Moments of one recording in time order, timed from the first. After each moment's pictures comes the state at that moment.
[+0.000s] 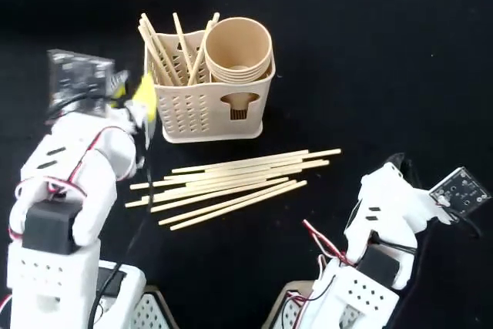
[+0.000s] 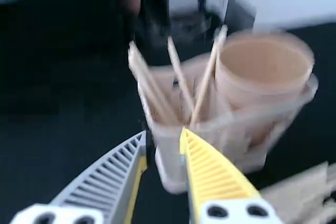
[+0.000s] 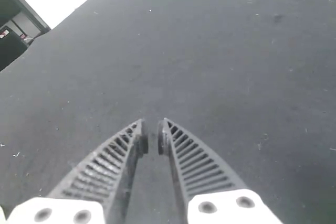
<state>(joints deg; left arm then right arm) 4.0 -58.9 30.7 64.2 -6.5 32.4 -95.1 94.7 35.6 -22.0</state>
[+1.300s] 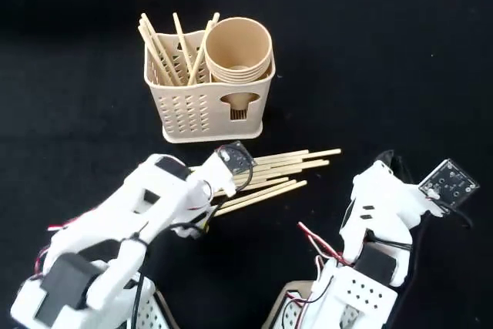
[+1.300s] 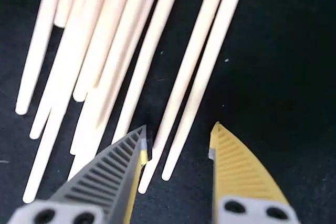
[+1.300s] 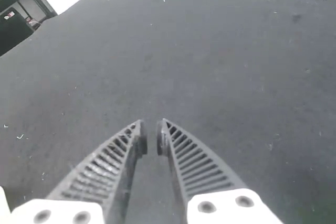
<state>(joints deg) 23.0 -14.2 54.0 56.3 -28.2 29.2 -95.1 95.3 35.6 -19.4</state>
